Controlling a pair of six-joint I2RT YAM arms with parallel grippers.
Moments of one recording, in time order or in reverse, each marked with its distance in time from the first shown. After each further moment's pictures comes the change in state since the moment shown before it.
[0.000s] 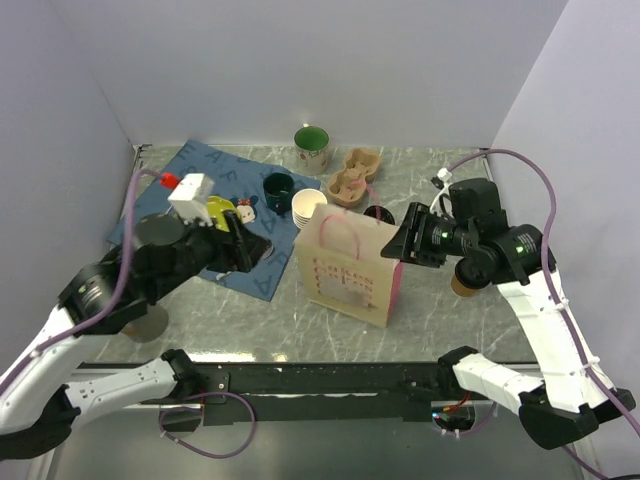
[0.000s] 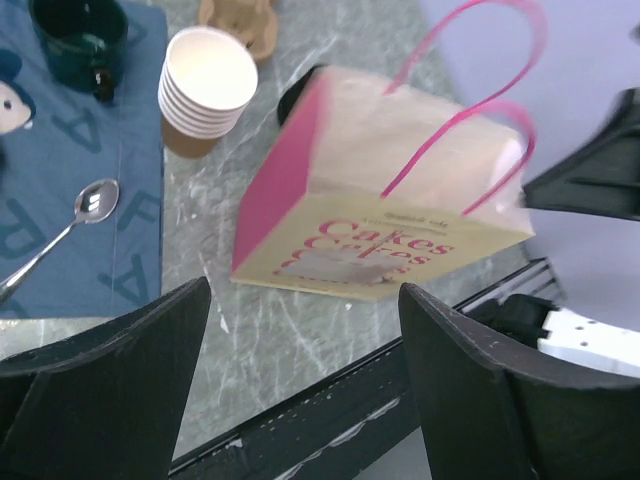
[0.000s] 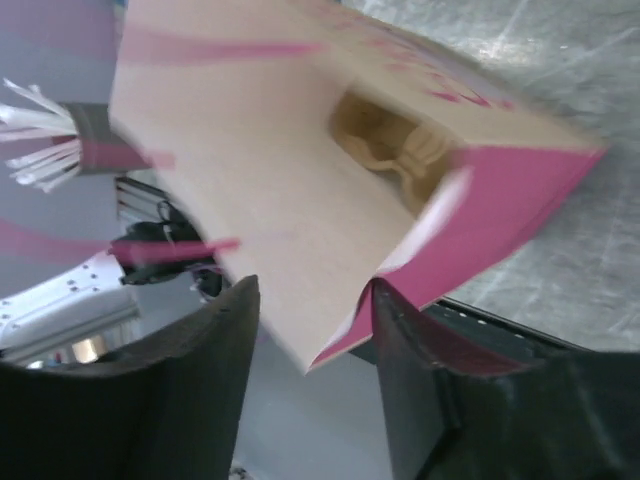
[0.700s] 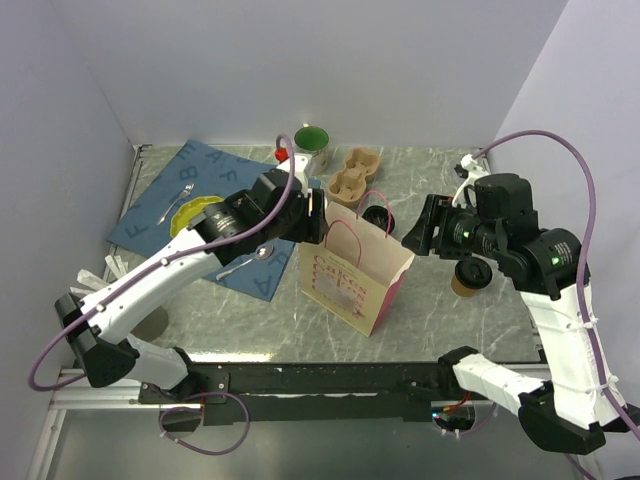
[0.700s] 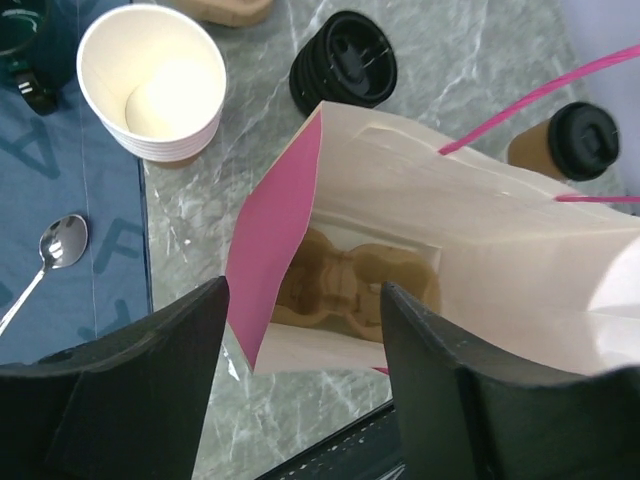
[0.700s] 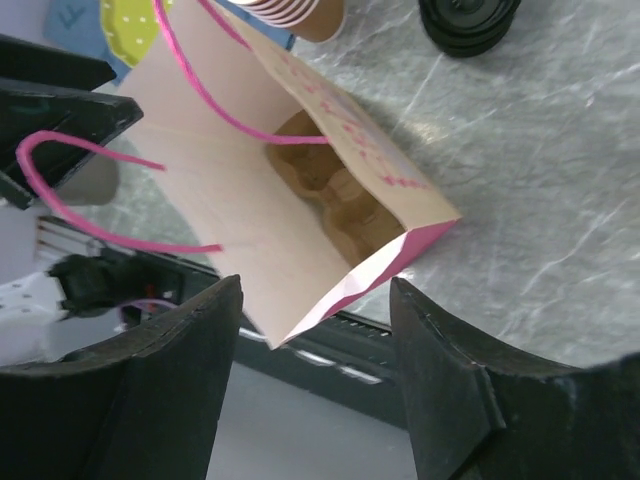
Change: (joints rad) left arm 0.000 0.533 0.166 0.111 0.038 0.089; right arm -0.013 -0.003 0.212 -0.142 0.178 -0.152
